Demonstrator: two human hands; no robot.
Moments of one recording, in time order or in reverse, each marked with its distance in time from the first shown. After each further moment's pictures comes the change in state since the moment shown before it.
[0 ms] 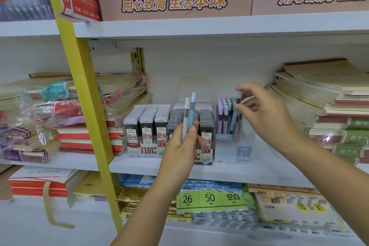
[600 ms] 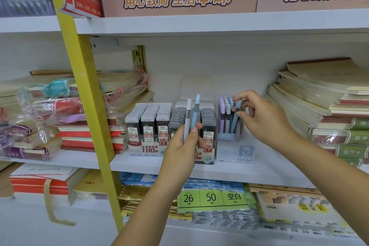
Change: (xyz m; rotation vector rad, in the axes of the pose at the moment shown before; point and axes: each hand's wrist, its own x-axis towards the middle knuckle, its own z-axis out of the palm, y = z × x) left_hand 0.001 -0.005 -0.002 -0.021 0.009 -0.033; right_hand 0.000 0.023 0.013 -0.261 -0.099 0.004
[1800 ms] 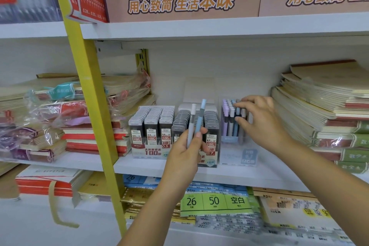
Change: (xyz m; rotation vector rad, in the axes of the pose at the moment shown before) left_hand -0.003 0.003 0.000 -0.013 -0.022 -0.013; right_hand 0.005 0.011 0.018 -0.097 -0.026 0.038
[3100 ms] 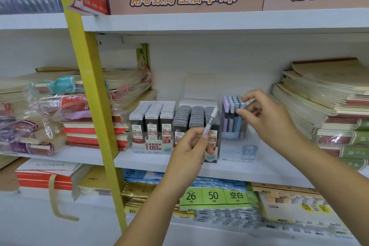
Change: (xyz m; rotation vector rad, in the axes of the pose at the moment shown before) left_hand -0.005 -0.002 0.002 0.095 -0.074 -0.014; right_hand -0.011 -0.013 -0.018 0.291 0.019 0.001
